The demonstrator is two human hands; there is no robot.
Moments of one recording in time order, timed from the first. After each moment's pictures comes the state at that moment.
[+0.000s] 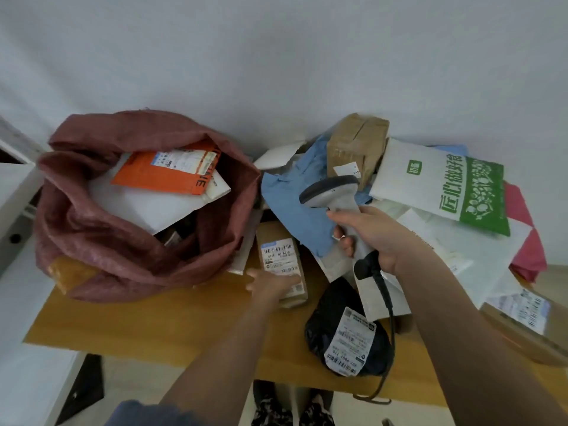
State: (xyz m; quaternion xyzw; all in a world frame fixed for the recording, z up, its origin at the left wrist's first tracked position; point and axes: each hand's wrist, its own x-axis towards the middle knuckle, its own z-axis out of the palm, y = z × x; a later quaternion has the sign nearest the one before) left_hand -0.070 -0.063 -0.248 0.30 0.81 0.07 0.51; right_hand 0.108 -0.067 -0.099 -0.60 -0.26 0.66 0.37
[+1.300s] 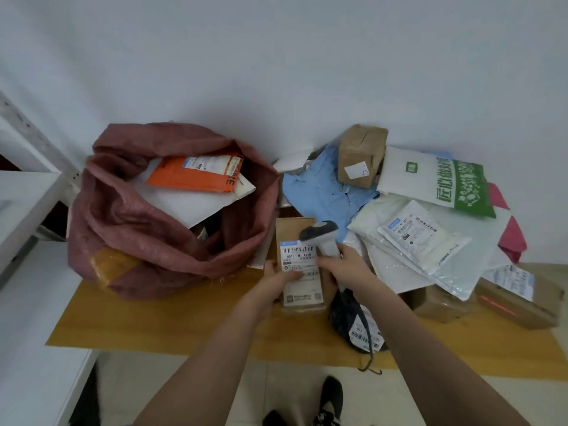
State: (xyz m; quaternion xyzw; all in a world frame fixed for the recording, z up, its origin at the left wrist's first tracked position) left_hand -0.154 -0.102 -0.226 0.33 0.59 0.20 0.71; right_hand 0.013 -0.131 -0.169 -0.70 -0.36 0.51 0.34
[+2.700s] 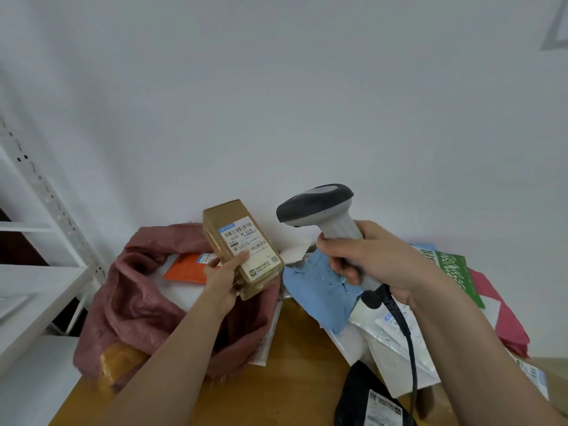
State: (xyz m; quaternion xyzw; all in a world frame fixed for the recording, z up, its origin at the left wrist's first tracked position) left_hand -0.198 0.017 -0.070 0.22 0.47 0.54 0.67; right_hand 0.025 -0.138 0.090 -0.54 -0.57 0.47 0.41
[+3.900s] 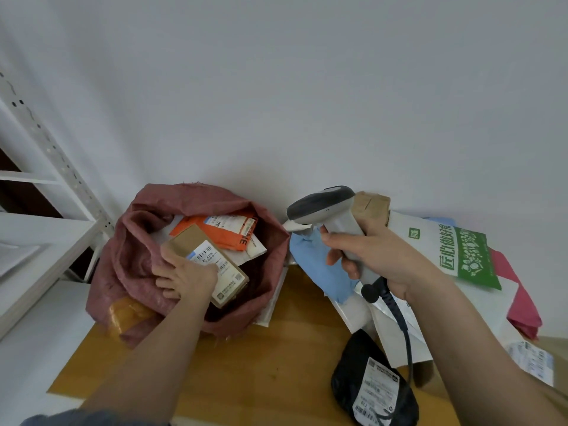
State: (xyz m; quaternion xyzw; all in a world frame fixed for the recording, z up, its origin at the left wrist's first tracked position) left_hand -0.243 0.001 -0.125 0.32 0.87 0.33 0.18; right_hand 0.029 -0.113 0.033 -0.56 -0.52 0.52 0.38
